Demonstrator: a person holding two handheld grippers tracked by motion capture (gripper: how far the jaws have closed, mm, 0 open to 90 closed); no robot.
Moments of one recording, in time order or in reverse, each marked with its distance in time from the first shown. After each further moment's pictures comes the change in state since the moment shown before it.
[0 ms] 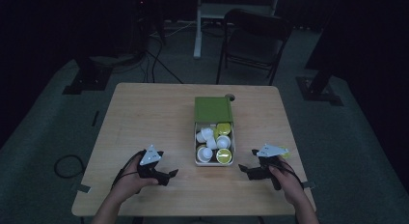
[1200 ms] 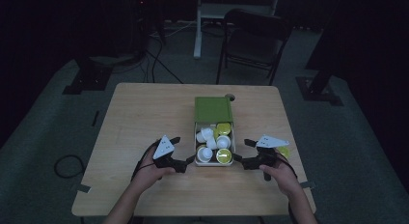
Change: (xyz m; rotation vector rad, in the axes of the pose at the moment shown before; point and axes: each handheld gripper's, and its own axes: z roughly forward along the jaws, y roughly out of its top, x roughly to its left) left arm -0.004 0.033 0.039 -0.268 0.004 0.014; right arm -0.008 0.025 0.012 -0.186 0.099 0.056
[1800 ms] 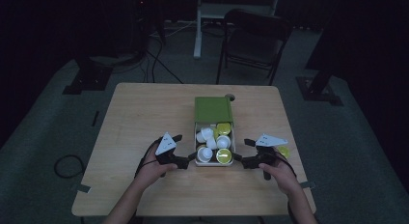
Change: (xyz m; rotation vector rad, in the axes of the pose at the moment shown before) left arm 0.006 -0.003 0.014 -0.001 -0.002 -0.022; right arm -0.005 -0.001 0.004 0.017 0.000 0.008
